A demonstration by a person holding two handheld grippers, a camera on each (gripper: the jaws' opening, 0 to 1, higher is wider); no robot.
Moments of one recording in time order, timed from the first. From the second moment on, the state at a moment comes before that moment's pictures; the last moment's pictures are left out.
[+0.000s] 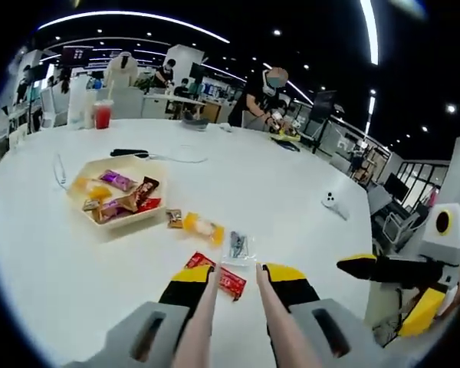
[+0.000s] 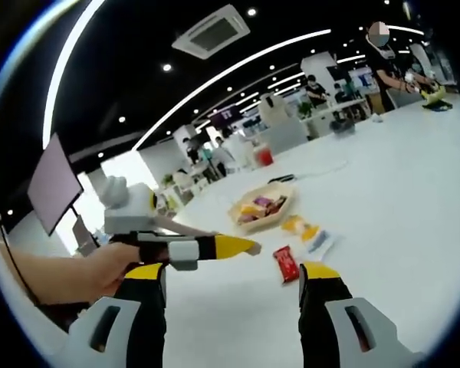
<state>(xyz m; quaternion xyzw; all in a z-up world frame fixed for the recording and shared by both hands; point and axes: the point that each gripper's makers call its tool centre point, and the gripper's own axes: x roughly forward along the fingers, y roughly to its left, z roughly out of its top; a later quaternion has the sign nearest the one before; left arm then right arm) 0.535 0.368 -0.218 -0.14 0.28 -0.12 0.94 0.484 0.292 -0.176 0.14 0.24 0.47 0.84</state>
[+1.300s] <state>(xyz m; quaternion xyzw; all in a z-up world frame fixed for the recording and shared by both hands) 0.557 0.344 -0.265 -0.03 0.31 -0.12 0.94 0.495 0.268 -0.165 0.14 0.21 0.45 0.86</state>
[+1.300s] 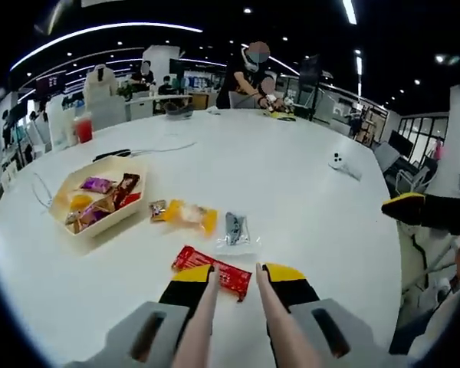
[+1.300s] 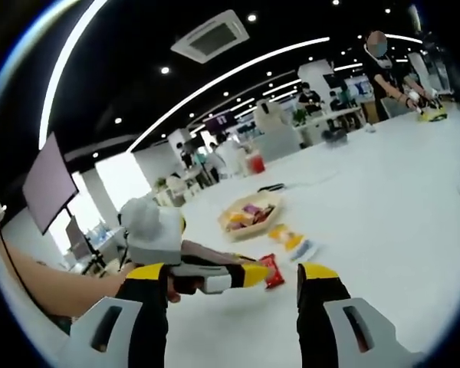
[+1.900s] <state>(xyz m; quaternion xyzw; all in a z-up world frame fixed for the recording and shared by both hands) 0.563 0.341 -0.279 -0.04 0.32 -0.17 0.93 0.495 0.256 -0.173 0.15 0.22 0.42 0.87</state>
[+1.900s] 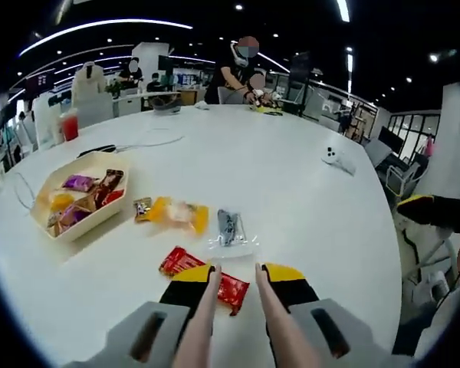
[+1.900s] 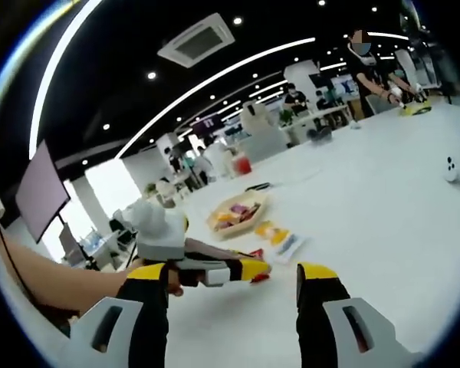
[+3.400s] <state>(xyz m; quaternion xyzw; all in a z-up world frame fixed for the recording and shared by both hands) 0.508 0.429 -0.284 -0.09 0.36 0.02 0.93 0.494 0.284 -0.181 0.12 0.23 0.46 0.85</state>
